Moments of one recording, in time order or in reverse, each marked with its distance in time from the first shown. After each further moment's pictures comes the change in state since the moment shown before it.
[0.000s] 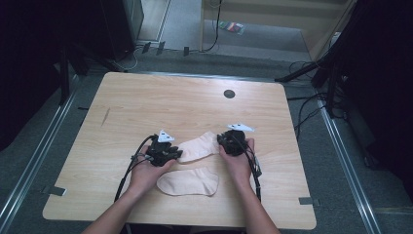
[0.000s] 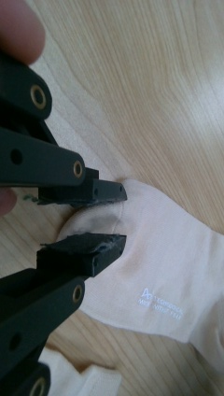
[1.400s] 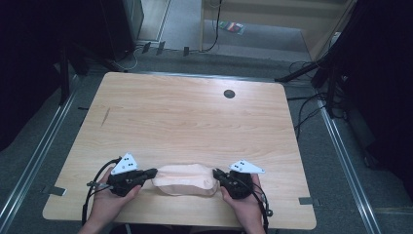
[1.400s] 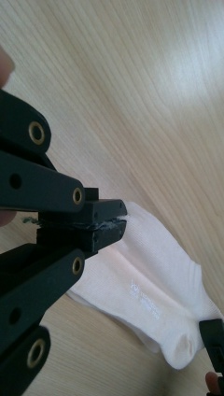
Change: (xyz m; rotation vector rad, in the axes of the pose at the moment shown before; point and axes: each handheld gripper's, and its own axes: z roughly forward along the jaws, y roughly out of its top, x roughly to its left) left arm 0.004 -0.072 -0.100 -0.128 -0.137 0.114; right arm 0.036 -0.079 -0.097 -0.015 0.235 -0.089
